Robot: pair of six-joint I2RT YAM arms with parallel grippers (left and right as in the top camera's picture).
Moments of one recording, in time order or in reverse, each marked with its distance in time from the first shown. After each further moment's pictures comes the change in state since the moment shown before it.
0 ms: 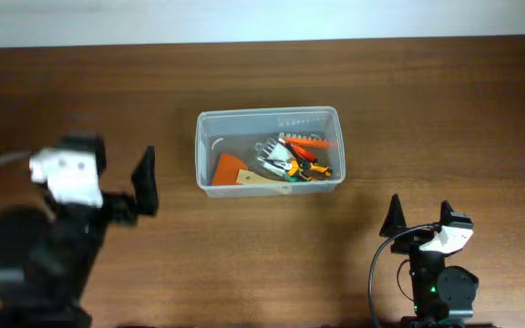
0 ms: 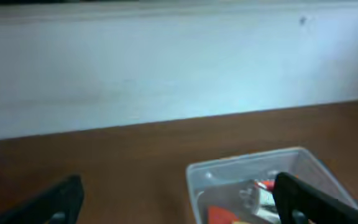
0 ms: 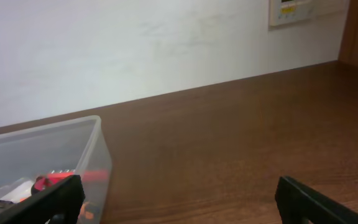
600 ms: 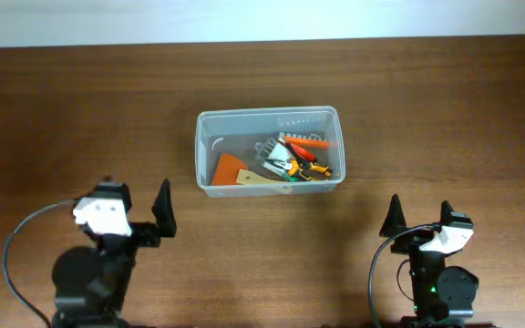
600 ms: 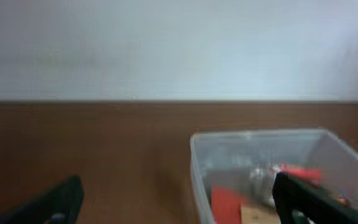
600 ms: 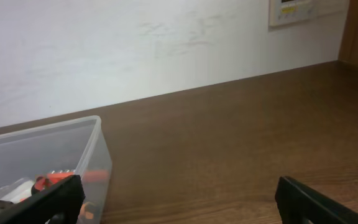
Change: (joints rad) left arm 0.002 -0.323 -0.629 0.372 -0.040 -0.087; right arm 0.000 -0.001 0.000 0.000 0.000 0.000
